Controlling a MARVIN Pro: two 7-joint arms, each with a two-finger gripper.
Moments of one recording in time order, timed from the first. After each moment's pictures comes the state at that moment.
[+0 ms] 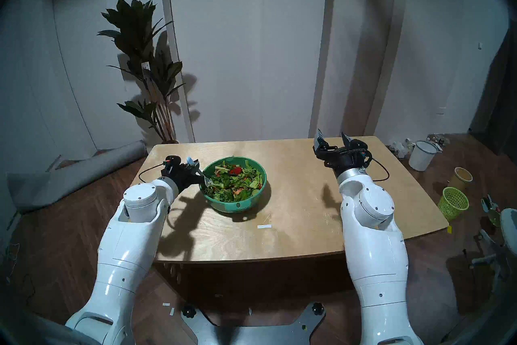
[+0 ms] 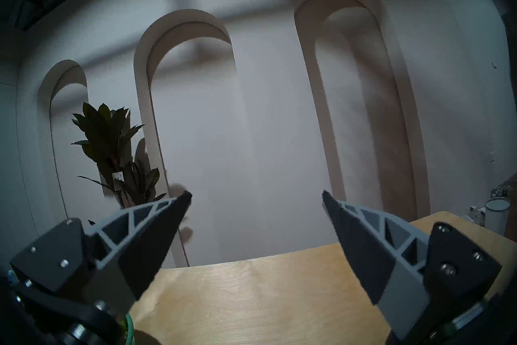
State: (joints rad) left arm 1.41 -1.43 -1.58 -1.49 -0.10 0.31 -0.30; right arm -1.52 -1.46 1.71 -1.70 0.35 0.05 0.17
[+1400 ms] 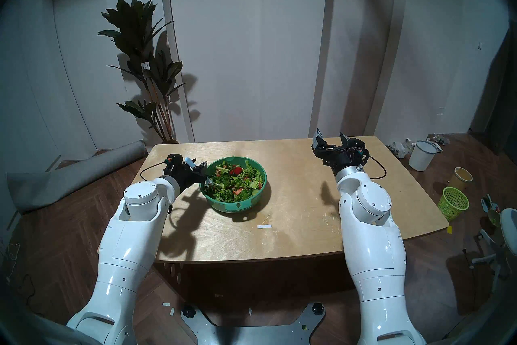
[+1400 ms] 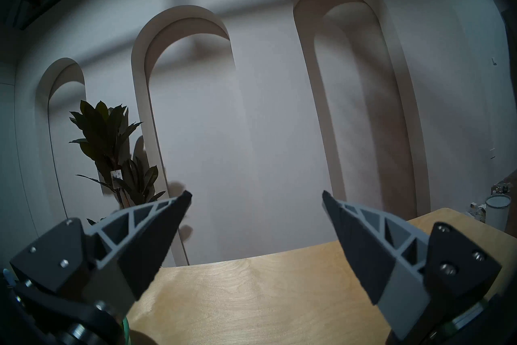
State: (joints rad) left arm 1.41 -1.44 -1.58 -1.53 -0.12 0.35 -0.32; right arm -1.49 -1.45 1.70 -1.65 0.36 0.05 0.17
